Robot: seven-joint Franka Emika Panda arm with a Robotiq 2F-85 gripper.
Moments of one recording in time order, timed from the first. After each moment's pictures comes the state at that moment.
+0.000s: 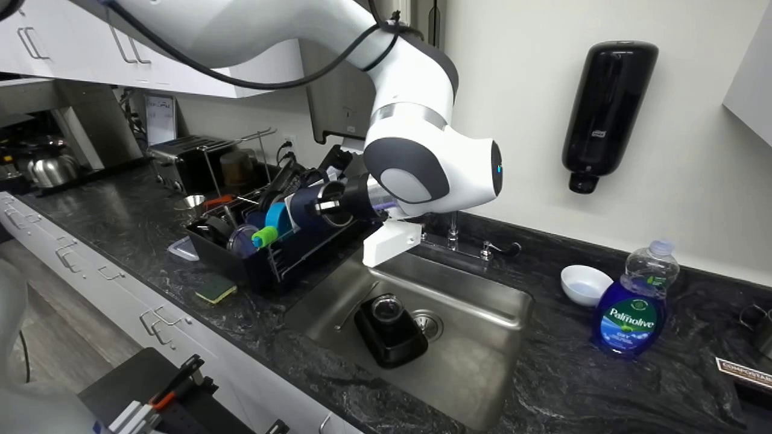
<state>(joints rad) -0.43 0.15 -0.21 -2.12 0.84 1.36 -2.22</state>
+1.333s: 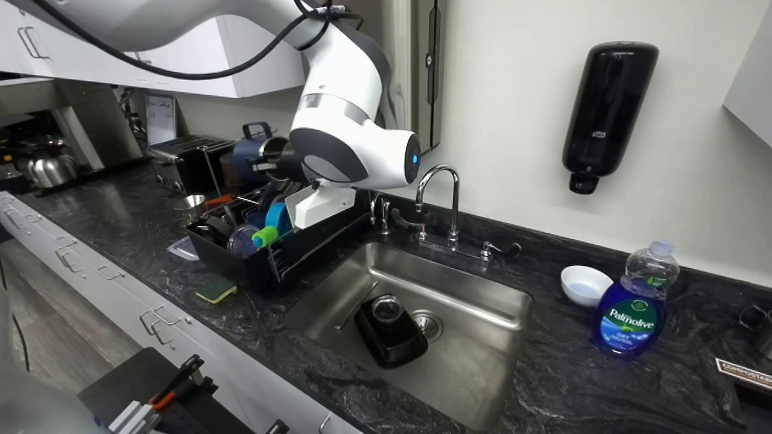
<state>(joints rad) -0.22 -0.03 -0.21 -2.32 1.10 1.36 -2.23</state>
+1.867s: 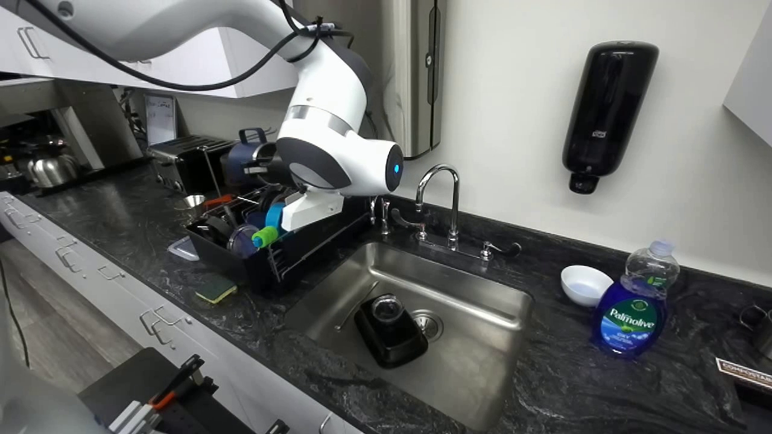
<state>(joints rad) -0.18 -0.03 -0.19 -2.37 1.16 1.42 -2.20</state>
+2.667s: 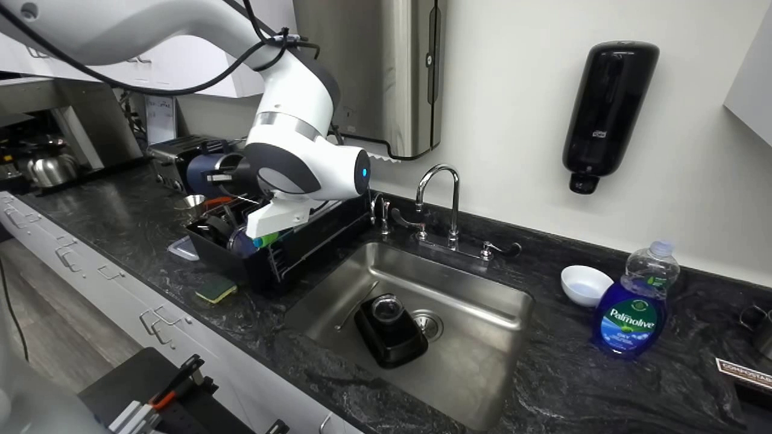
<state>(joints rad) -0.14 -0.10 -0.14 -2.48 1.12 1.42 -2.14</state>
